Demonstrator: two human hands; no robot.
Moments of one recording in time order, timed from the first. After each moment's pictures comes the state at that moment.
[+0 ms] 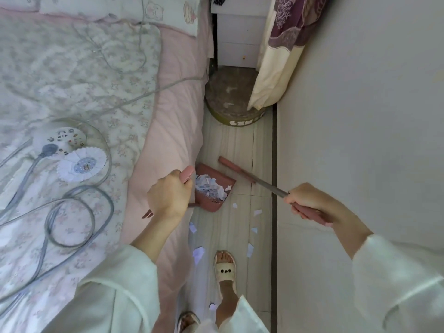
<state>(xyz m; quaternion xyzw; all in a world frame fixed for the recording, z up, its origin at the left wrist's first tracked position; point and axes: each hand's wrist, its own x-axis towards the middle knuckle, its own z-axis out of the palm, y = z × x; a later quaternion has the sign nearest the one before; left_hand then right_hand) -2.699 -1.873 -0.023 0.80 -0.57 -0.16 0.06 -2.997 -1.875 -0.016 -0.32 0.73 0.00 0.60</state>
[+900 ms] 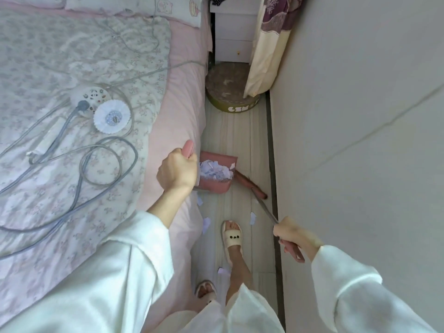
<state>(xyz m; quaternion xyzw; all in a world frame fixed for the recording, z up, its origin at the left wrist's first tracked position) -2.663 -1.702 0.002 0.83 -0.50 -0.19 0.18 -2.917 -1.586 -0.069 -0.29 0.78 0.10 0.55</state>
